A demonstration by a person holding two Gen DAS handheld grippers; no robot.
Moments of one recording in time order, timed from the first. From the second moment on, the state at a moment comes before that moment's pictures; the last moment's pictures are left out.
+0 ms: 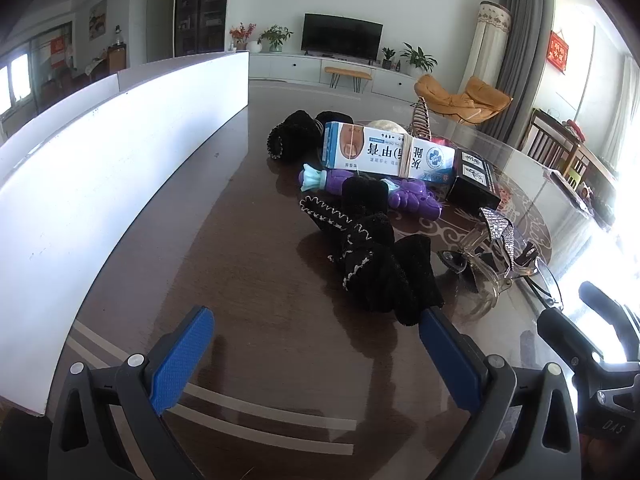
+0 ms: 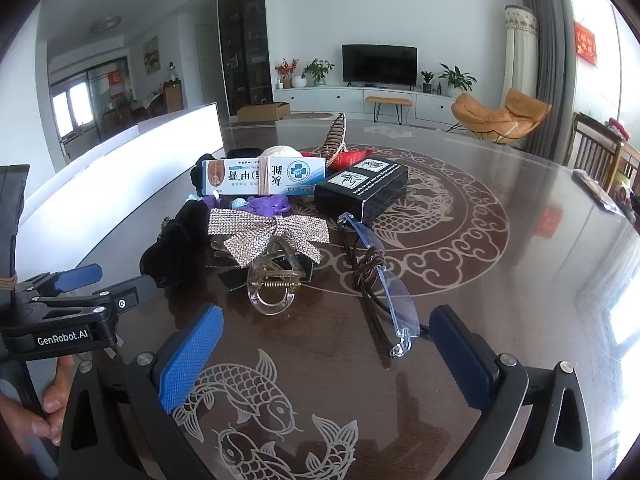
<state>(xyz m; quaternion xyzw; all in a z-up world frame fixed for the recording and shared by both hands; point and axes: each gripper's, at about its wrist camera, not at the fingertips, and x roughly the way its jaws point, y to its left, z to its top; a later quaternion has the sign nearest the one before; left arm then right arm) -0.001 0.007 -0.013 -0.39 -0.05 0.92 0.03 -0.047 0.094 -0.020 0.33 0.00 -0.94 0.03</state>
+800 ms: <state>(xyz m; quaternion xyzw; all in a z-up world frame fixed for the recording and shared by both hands) -0.001 0.006 -0.015 -0.40 -0.06 0.91 0.03 -0.046 0.096 -0.021 0.33 -0.01 -0.94 0.03</state>
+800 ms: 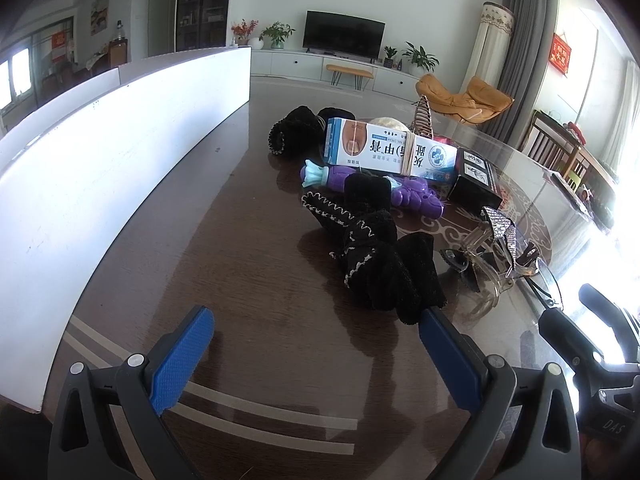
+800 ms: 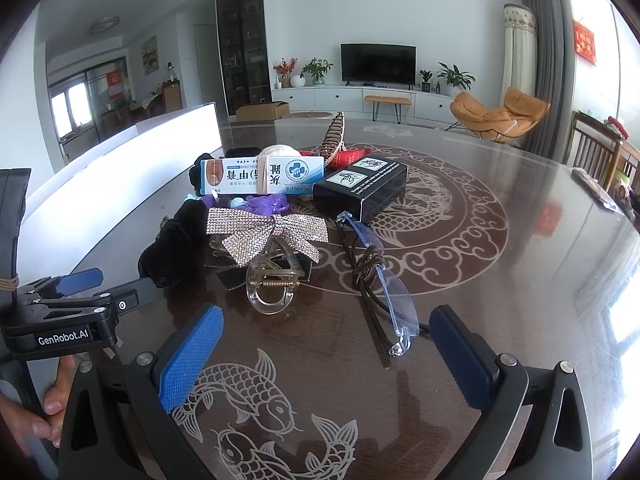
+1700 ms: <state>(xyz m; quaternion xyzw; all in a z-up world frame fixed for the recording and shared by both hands) -0.003 0.008 -0.023 -0.42 -0.03 0.90 0.03 -0.054 0.096 -0.026 0.36 0.00 -0.93 0.01</state>
